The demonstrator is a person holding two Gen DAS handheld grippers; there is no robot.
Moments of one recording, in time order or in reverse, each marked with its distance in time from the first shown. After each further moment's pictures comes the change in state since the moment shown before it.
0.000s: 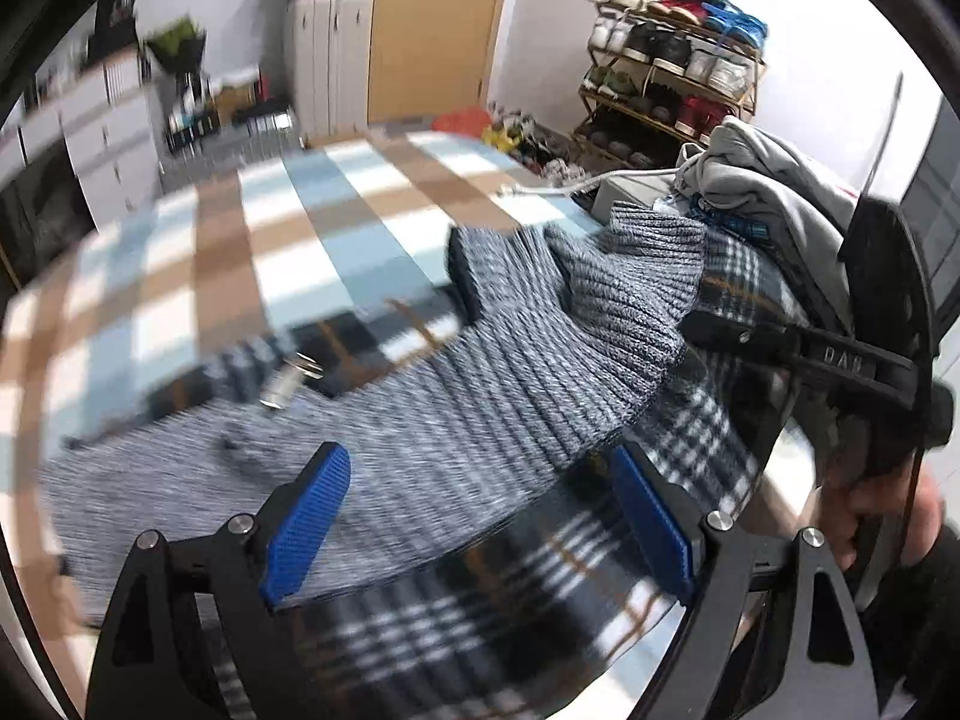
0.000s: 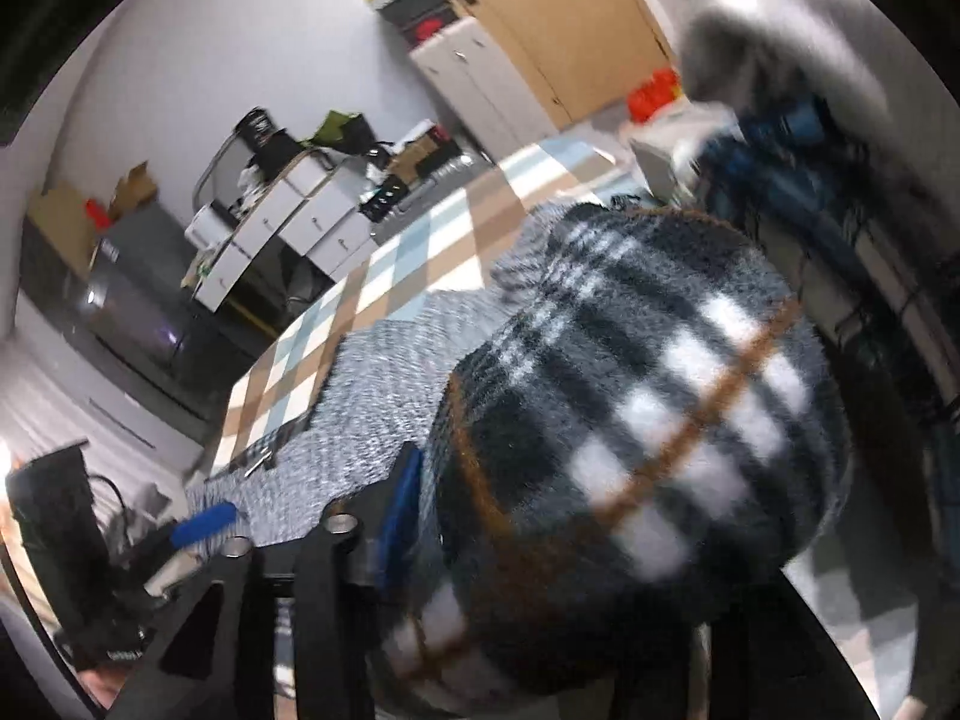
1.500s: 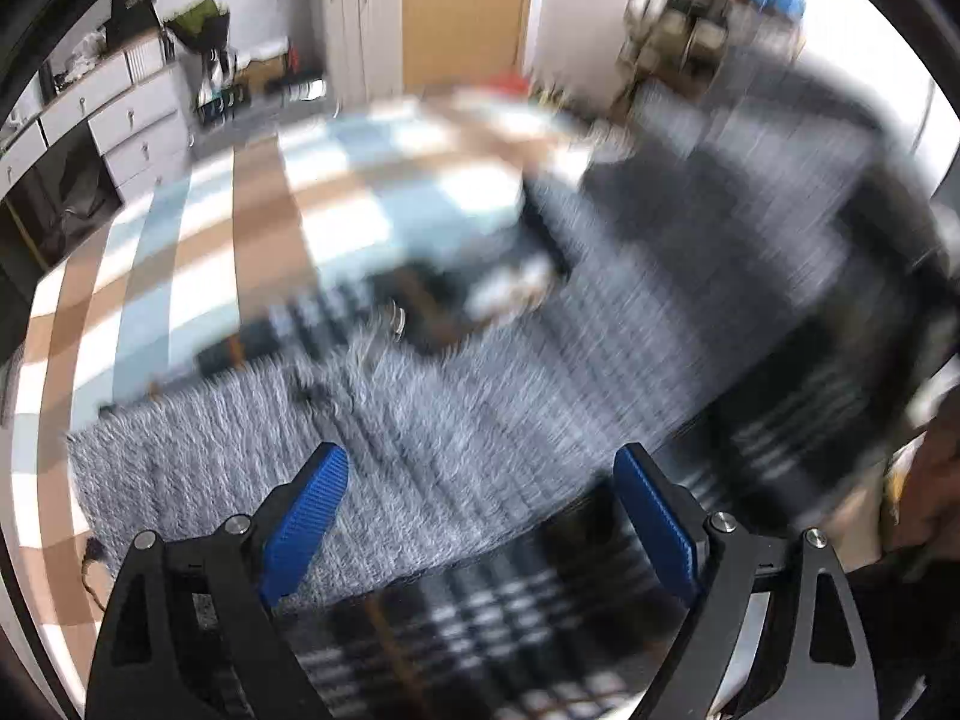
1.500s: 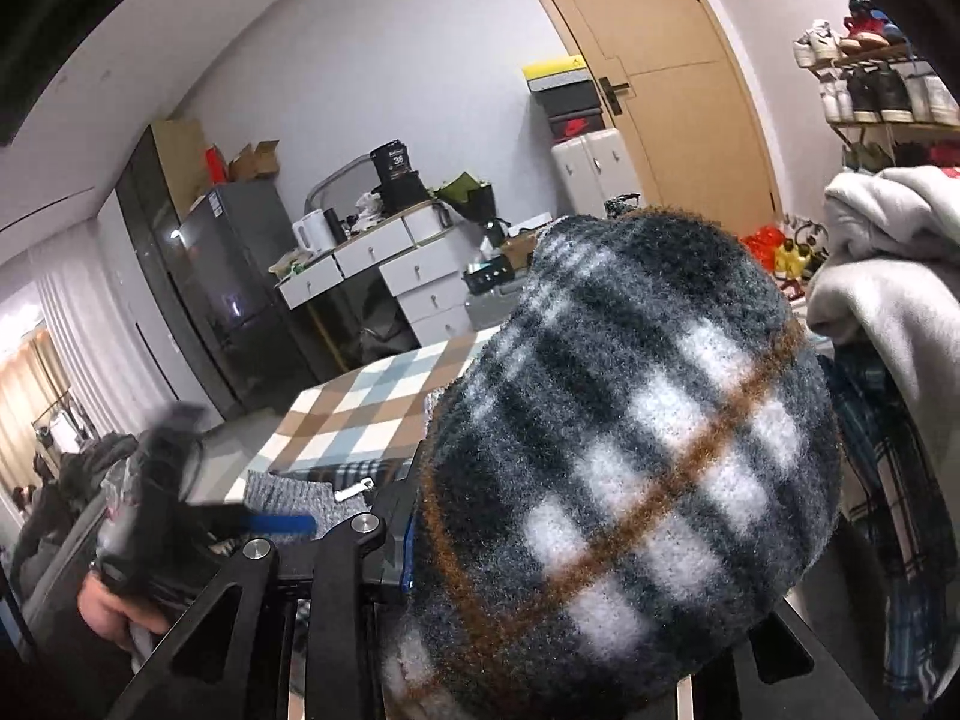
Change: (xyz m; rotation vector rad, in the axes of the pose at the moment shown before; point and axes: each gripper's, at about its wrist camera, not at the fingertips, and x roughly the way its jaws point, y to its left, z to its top) left arm 0.011 0.004 -0.019 0.005 0.115 0.128; right arm -0.055 0.067 -0.014 -0.357 -0.260 0.130
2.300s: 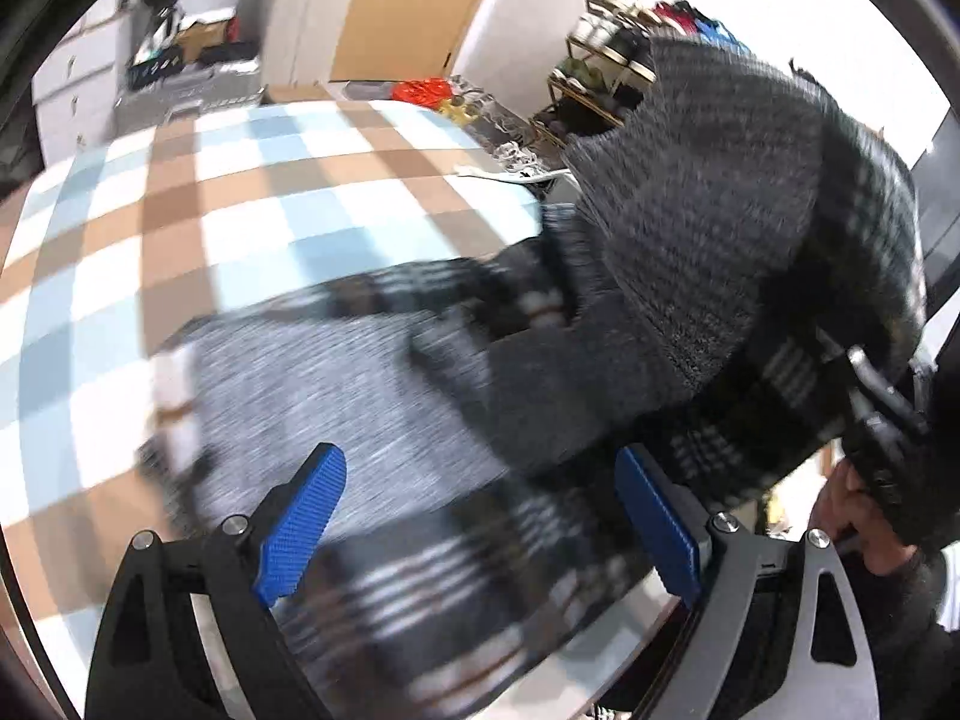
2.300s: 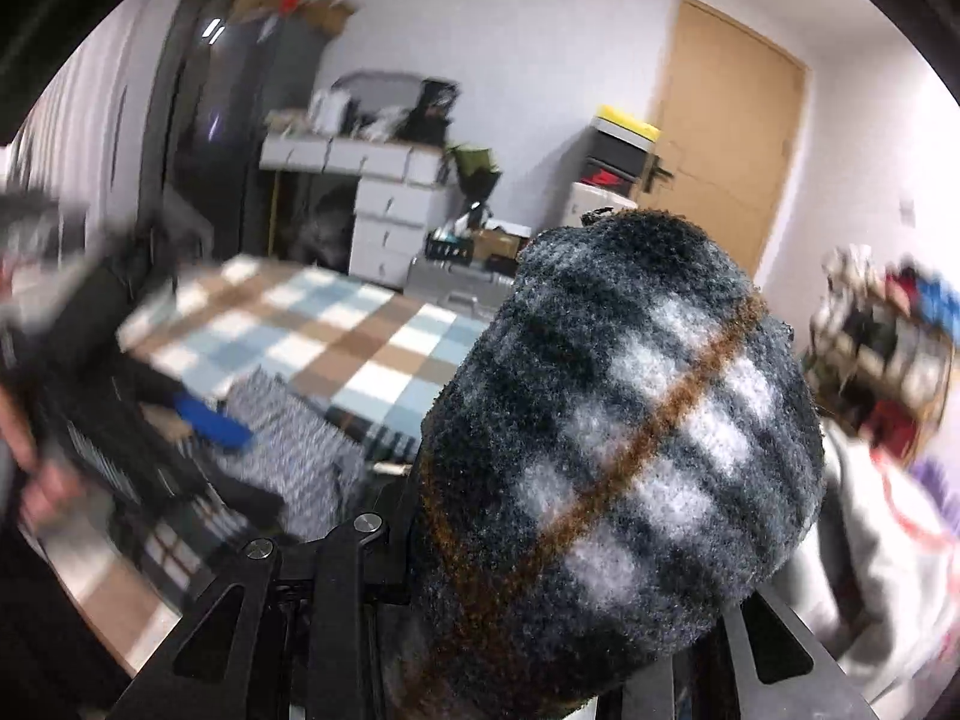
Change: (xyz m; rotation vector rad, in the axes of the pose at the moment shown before) left arm -0.046 0.021 -0.012 -0.100 -0.056 -0.339; right arm 0.002 0.086 -0.011 -0.631 0.075 -0.329
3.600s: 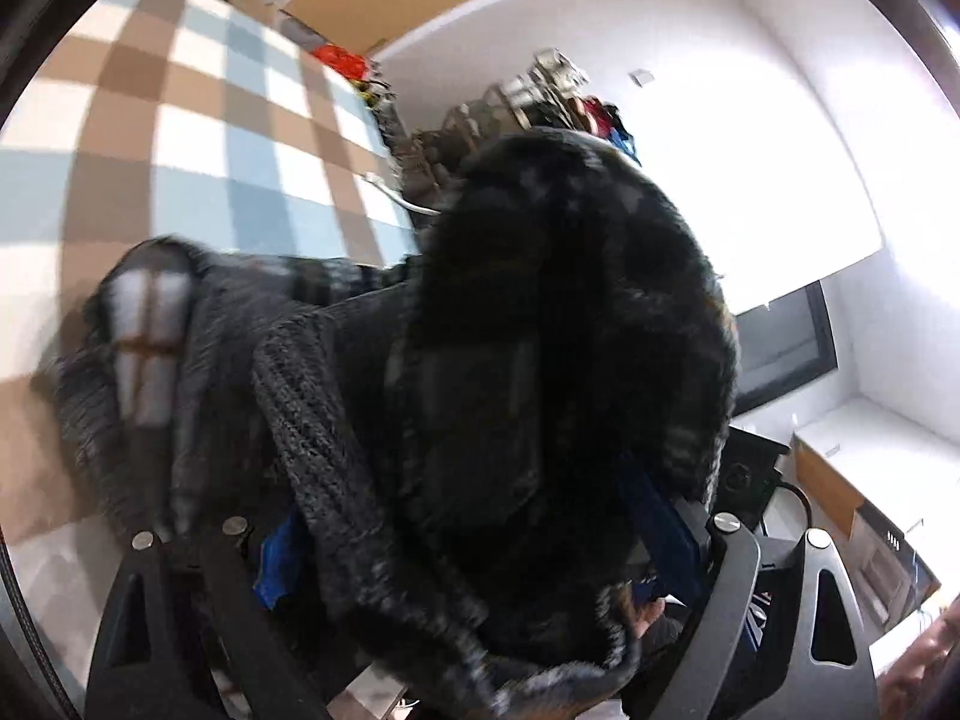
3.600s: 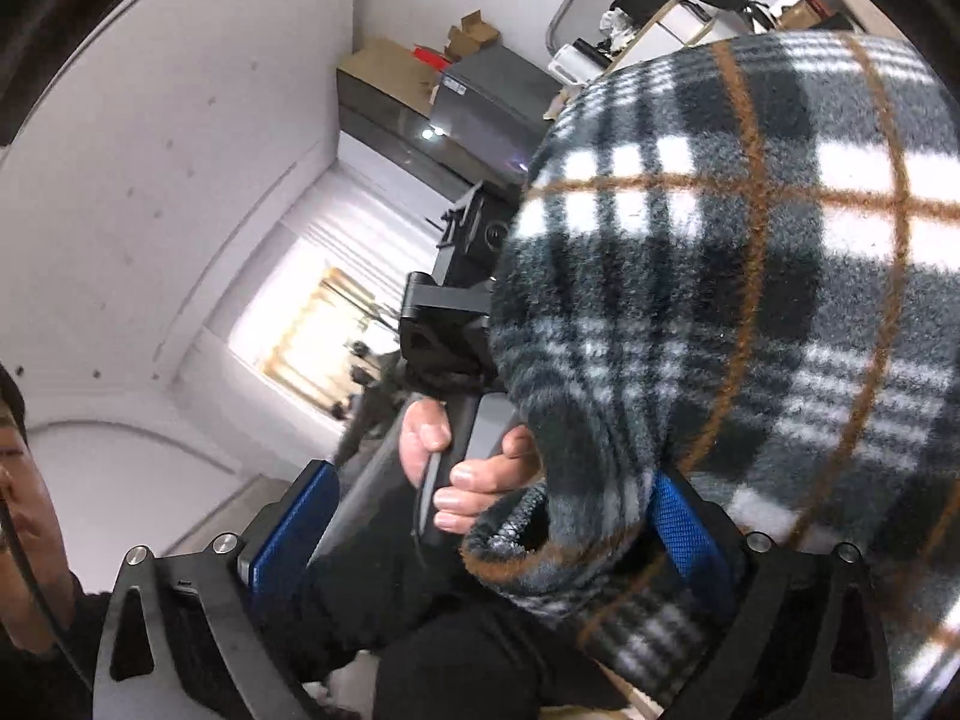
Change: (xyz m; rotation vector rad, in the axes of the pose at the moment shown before) left arm -0.021 0.045 -0.012 -0.278 -0.025 -0.615; right arm 0.064 0.017 -0.036 0.664 0.122 1.340
